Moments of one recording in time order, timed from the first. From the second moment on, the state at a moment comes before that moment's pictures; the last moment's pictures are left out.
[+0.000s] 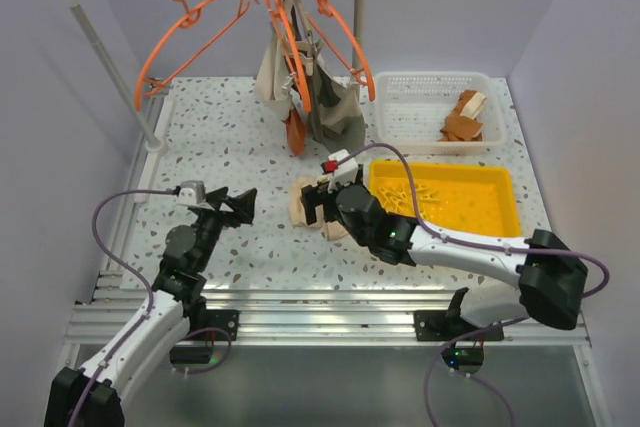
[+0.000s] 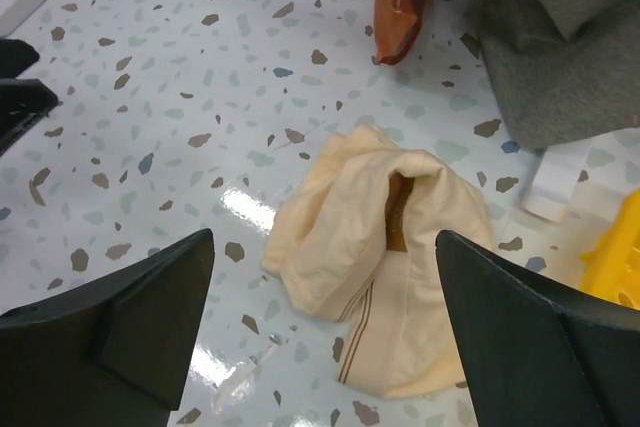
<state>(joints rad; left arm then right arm) -0.30 0.51 0.07 0.51 -0.05 -0.42 1.06 1.41 0.86 0.19 0.50 0.28</state>
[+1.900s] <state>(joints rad) -0.77 1.64 0.33 1.03 -0.06 -0.32 1.06 1.59 0.55 0.38 0.50 0.47</state>
